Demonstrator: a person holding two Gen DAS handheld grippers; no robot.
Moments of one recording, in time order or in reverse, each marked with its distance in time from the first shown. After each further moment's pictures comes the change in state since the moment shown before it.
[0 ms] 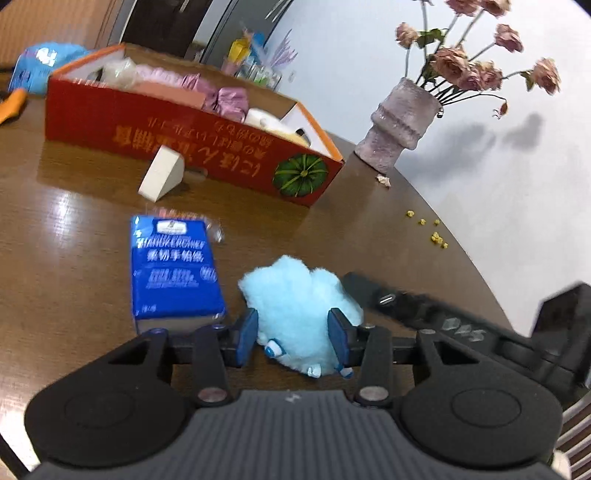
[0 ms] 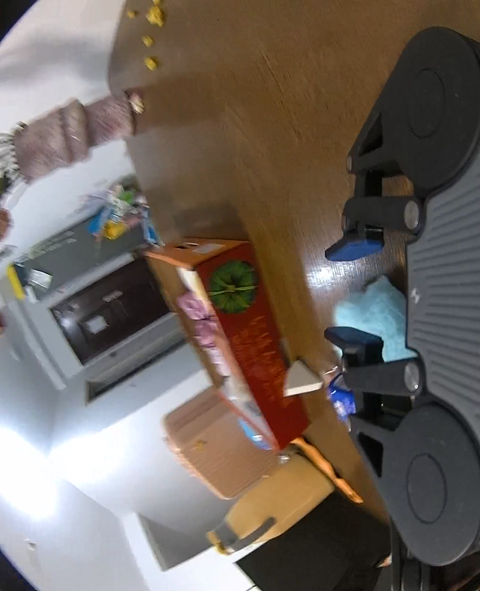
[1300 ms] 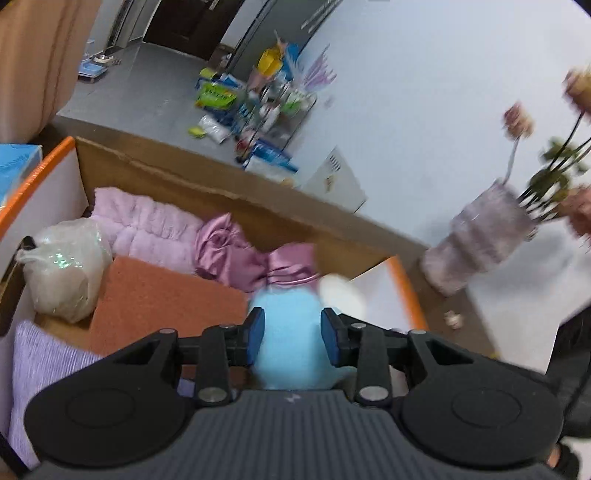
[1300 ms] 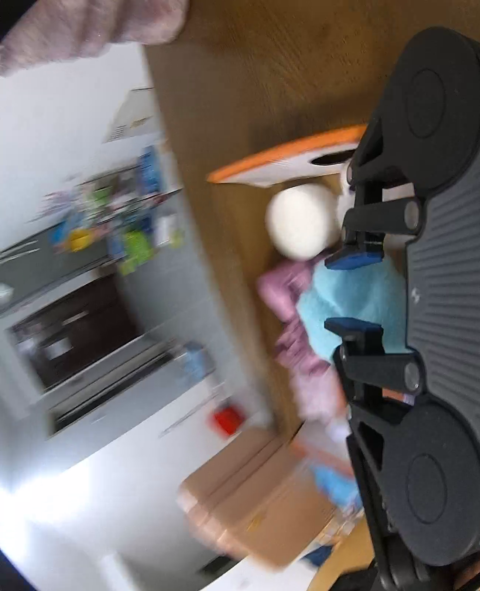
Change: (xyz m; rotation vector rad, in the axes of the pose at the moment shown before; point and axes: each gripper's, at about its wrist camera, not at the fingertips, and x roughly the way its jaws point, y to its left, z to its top) left arm 0.148 0.097 0.247 -0.096 0.007 0.044; right arm 0.235 0.041 0.206 0.026 0.171 -0.133
